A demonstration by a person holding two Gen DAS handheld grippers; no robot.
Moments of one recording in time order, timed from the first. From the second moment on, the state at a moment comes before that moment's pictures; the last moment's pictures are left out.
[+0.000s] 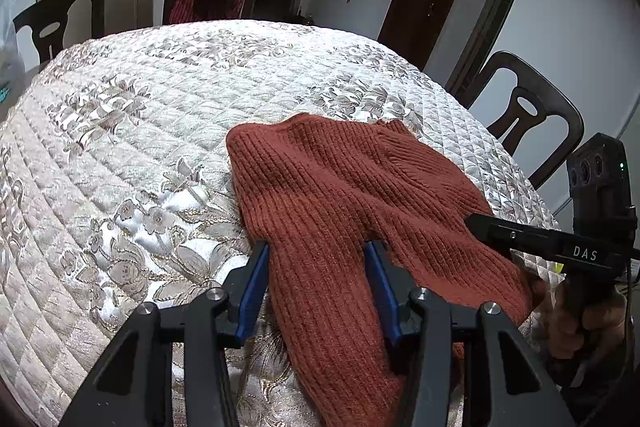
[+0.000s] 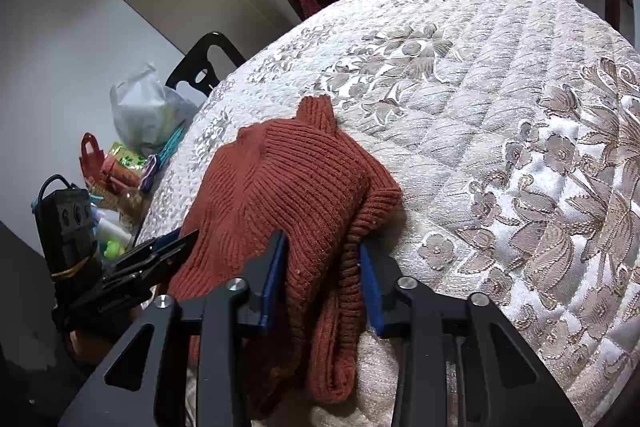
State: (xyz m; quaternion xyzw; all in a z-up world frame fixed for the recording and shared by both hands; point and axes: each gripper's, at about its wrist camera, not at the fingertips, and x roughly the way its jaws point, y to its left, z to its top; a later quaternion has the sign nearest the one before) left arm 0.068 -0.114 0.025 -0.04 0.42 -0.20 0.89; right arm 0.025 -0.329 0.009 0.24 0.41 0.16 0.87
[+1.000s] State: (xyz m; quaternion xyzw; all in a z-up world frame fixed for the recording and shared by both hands) left arm 0.077 0.053 0.073 -0.07 0.35 -0.10 0.93; right arm 0.101 -0.153 0.049 0.20 0.39 0.31 0.85
